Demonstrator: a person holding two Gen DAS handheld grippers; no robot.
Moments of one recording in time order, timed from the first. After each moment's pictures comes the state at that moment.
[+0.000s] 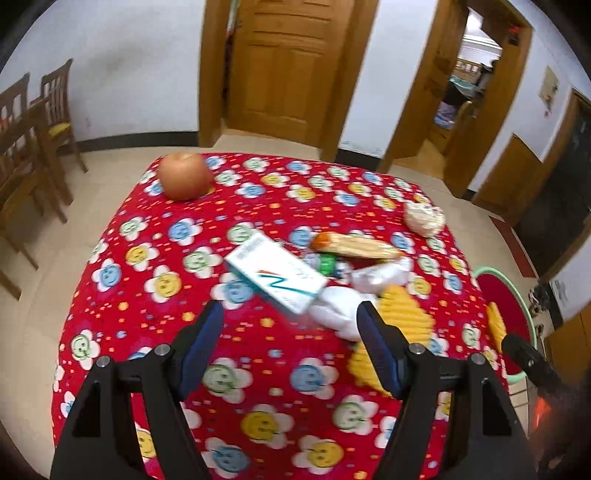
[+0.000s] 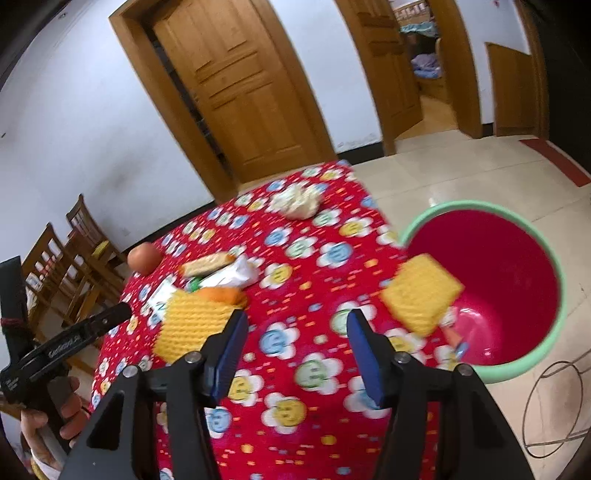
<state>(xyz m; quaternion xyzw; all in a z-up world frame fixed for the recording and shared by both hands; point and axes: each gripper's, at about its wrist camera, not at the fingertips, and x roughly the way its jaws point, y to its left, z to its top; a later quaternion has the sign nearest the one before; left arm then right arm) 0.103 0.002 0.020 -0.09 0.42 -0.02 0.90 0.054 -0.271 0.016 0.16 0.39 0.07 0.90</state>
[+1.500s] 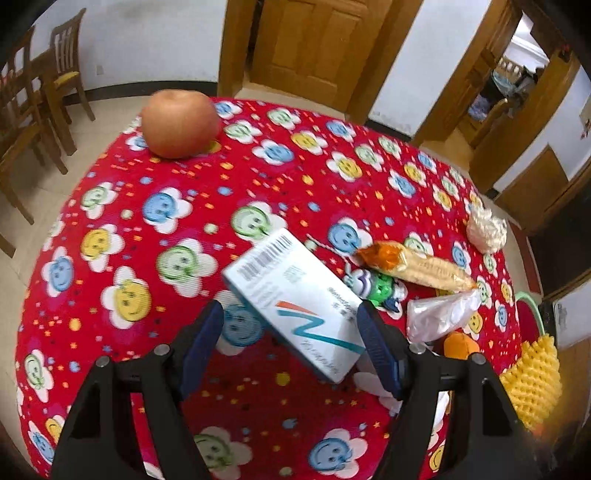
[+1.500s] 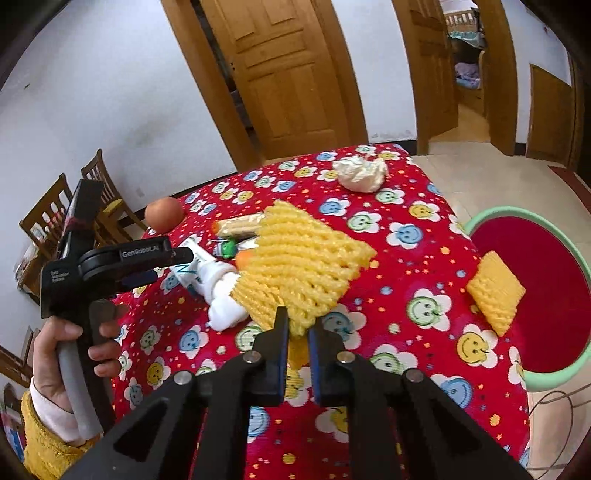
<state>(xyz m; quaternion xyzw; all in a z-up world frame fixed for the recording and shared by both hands) 0.187 0.011 -0.042 -0.13 0.50 0.01 0.85 0.066 -0.224 -0.002 0.11 0.40 0.11 0.90</state>
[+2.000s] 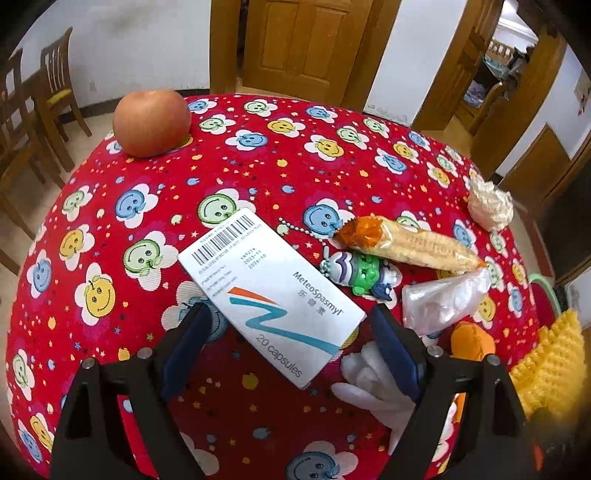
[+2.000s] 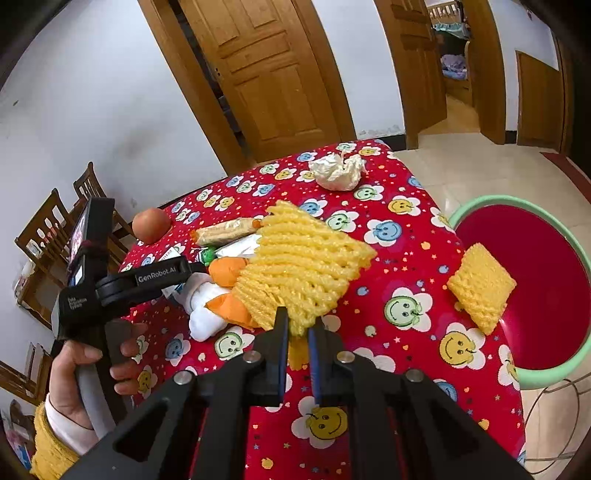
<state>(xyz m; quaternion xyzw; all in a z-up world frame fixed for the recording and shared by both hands) 0.184 -0.020 -0.057 -0.09 0.49 0.02 0.87 0.067 -0.240 -0.006 0.13 0.40 0.09 0.90</state>
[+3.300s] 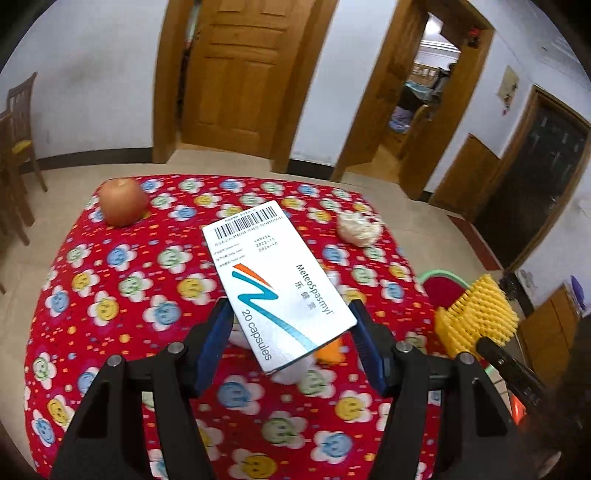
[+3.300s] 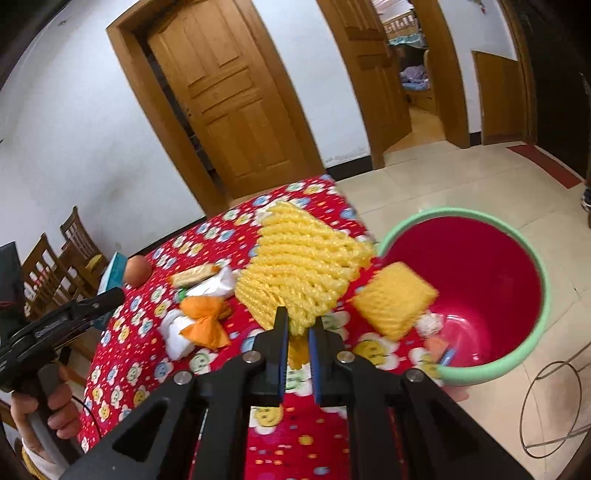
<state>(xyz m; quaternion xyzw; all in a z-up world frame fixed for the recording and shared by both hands) 0.101 -0.052 0.042 -0.09 0.39 -0.12 0.91 0.034 -0.314 0.022 0.17 0.35 0.02 0.92</state>
